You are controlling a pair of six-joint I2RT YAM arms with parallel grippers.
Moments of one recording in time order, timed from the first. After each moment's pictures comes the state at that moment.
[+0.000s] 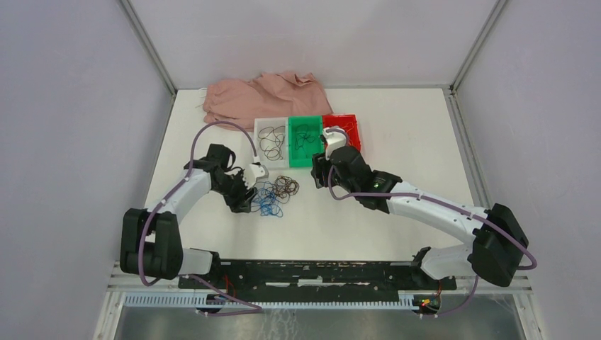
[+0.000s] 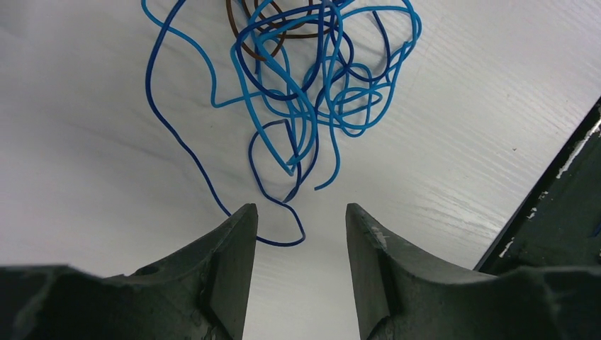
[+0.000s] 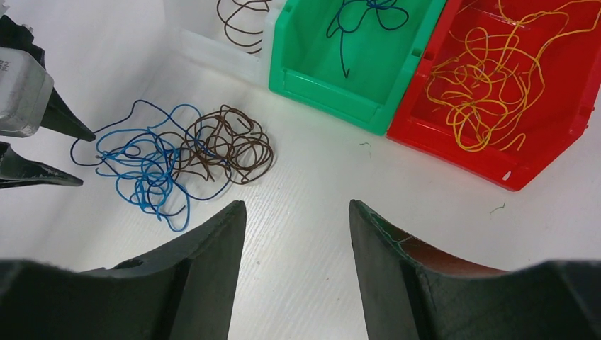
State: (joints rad) left arm -0.14 1.35 0.80 -0.80 0.50 0.88; right arm 0.89 1.33 0.93 -0.12 0.29 0.32
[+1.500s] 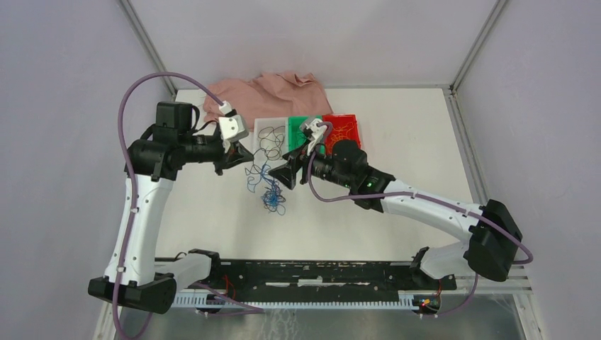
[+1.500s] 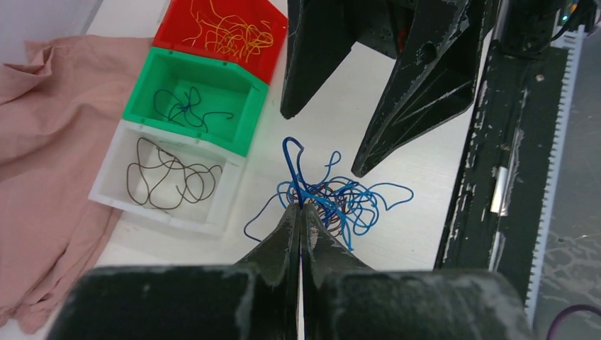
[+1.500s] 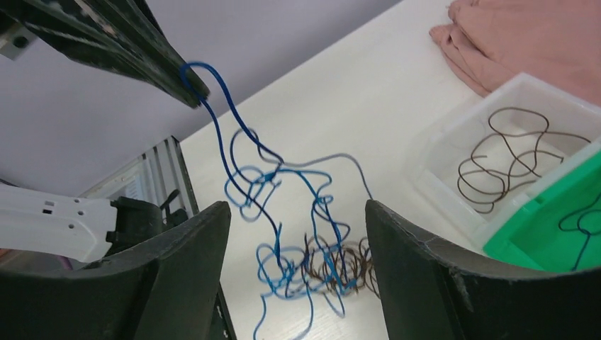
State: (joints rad) left arm -0.16 1.13 1.51 -1.16 0.85 0.80; right arm 0.94 1.38 1.00 0.29 -0.18 0.32
